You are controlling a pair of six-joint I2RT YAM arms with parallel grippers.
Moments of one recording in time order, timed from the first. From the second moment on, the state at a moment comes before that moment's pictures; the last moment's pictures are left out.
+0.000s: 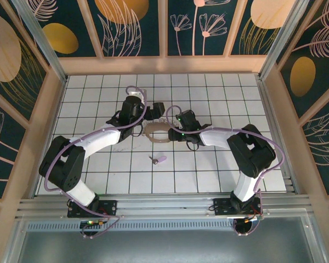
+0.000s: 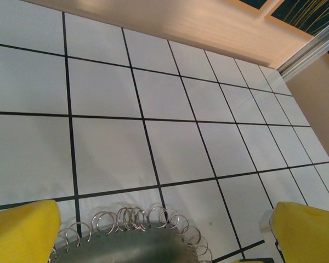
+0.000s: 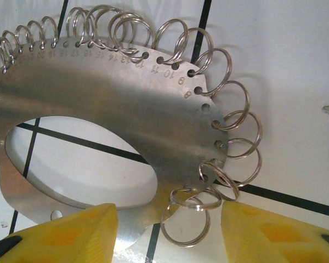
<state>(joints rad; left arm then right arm) -0.55 1.62 0.97 0.20 0.02 -0.58 0.64 1.76 0.91 -0.05 -0.07 0.47</state>
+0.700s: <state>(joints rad) -0.55 1.62 0.97 0.20 0.02 -0.58 0.64 1.74 0.88 -0.05 -0.07 0.47</state>
